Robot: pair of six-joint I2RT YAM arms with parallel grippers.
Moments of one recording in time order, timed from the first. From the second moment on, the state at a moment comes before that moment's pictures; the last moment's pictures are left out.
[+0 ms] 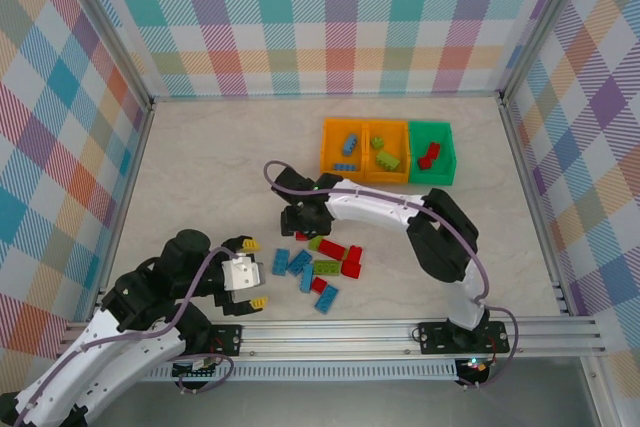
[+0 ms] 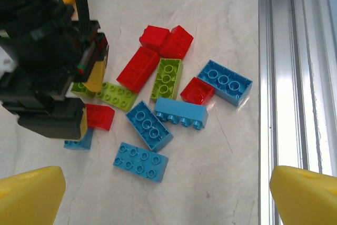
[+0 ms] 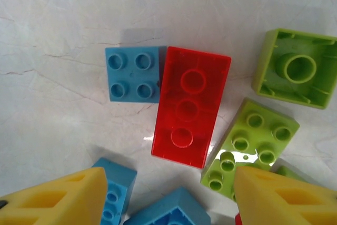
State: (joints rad) left arm -0.71 0.42 0.64 -0.91 0.34 0.66; right arm 0.99 2.01 1.56 -0.81 0.02 0.86
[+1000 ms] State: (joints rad) left arm -0.71 0.31 0.58 -0.81 0.36 0.68; right arm 0.99 1.89 1.50 -0.85 0.16 0.80
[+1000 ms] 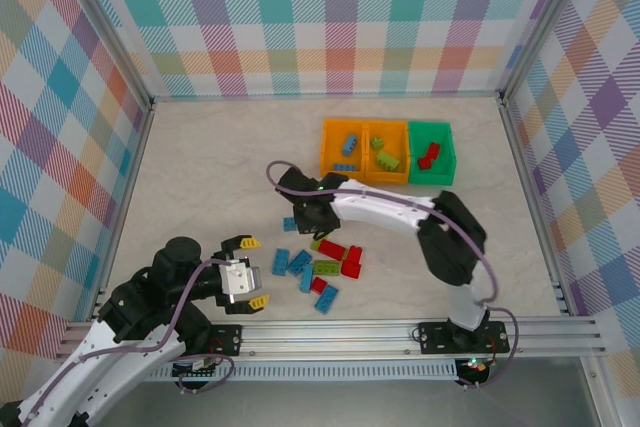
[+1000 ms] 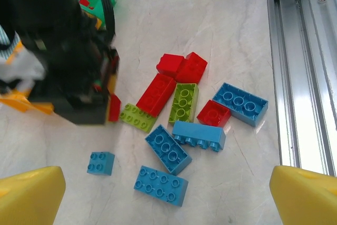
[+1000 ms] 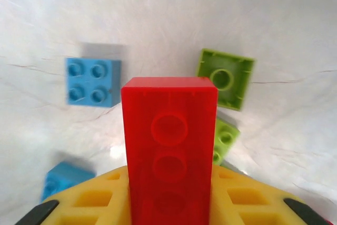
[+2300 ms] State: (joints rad) left arm -0.71 0.98 0.76 -0.38 0.00 -0.63; right arm 0.10 1.90 1.59 -0.72 0.04 0.47
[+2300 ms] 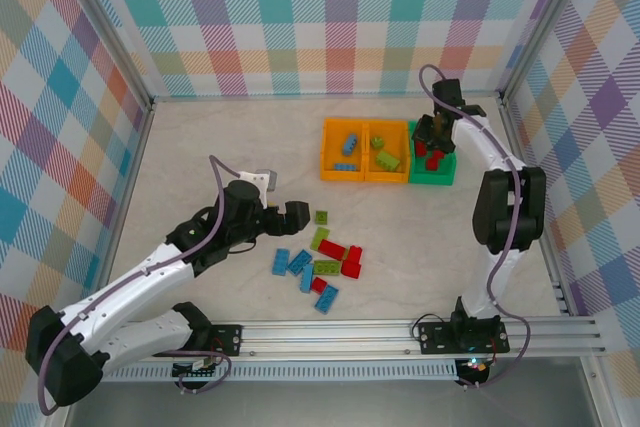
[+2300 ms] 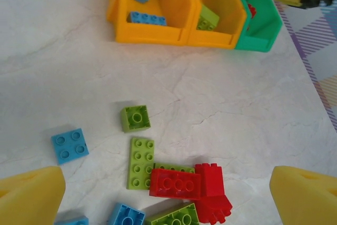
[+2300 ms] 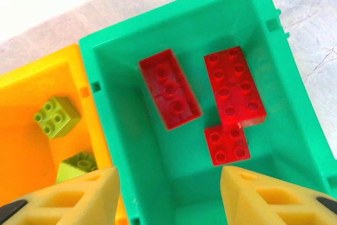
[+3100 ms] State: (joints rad) left arm -0.71 1.57 0.97 -0.50 -0.24 -0.86; right arm 0.66 1.10 0.99 -0.75 -0.43 0.54
